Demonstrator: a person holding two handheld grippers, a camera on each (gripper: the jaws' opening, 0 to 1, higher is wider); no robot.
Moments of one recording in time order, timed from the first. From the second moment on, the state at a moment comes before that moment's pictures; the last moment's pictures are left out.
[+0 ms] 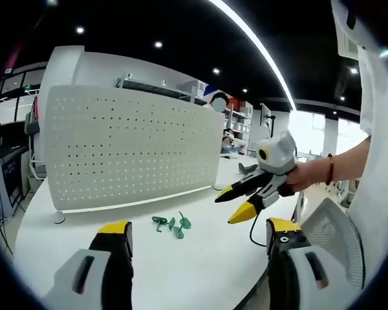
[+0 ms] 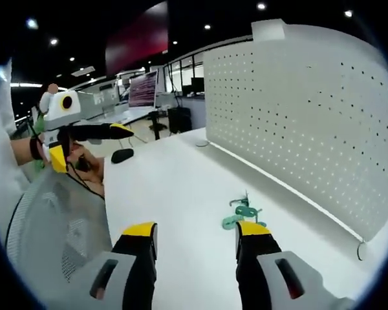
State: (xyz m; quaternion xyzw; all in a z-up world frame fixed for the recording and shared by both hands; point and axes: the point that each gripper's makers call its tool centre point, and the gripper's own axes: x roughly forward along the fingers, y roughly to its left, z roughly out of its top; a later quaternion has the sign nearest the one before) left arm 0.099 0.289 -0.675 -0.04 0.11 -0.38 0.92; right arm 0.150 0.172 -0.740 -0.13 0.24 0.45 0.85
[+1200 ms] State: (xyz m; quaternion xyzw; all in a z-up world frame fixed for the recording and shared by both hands) left arm 0.094 0.273 -0.694 -0.04 0.14 -0.42 0.90; right arm 0.192 0.182 -0.796 -0.30 0.29 0.49 0.77
